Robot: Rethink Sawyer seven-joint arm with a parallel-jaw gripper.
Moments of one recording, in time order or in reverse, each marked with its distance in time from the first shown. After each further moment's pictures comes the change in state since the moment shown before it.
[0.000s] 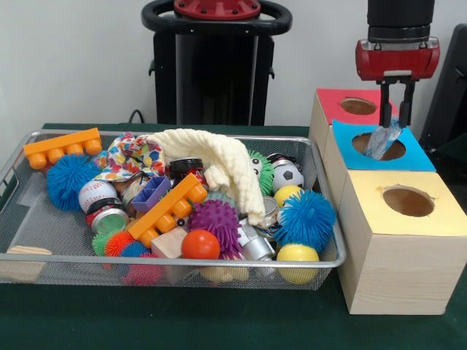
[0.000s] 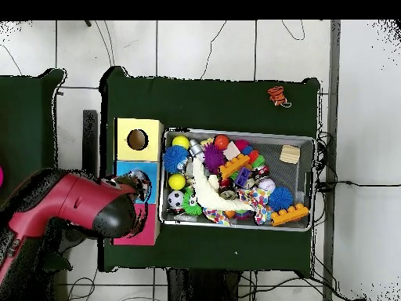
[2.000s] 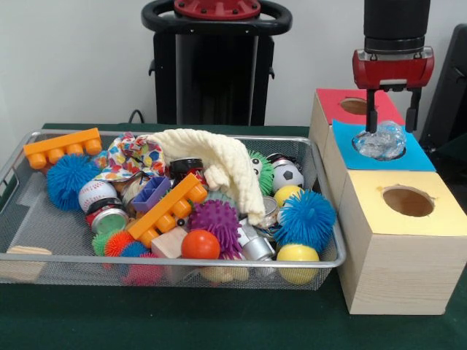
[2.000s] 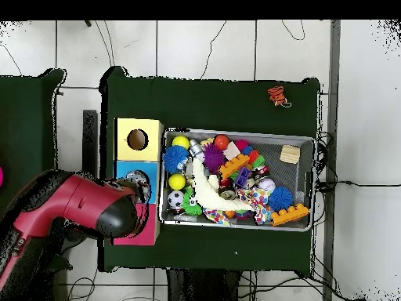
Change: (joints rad) arm 0.017 0.001 0.045 0.000 -0.017 0.000 0.000
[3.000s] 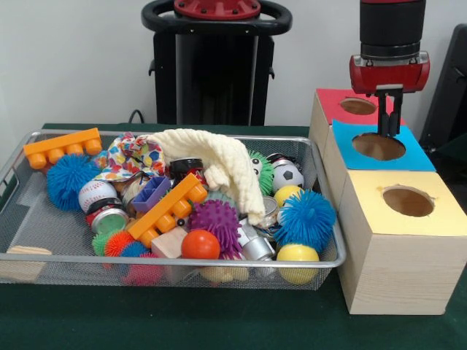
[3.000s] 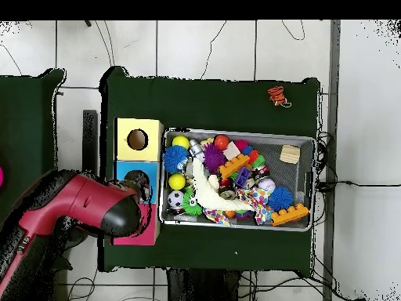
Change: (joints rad) arm 0.000 -0.005 0.030 0.000 -0.002 0.000 0.000
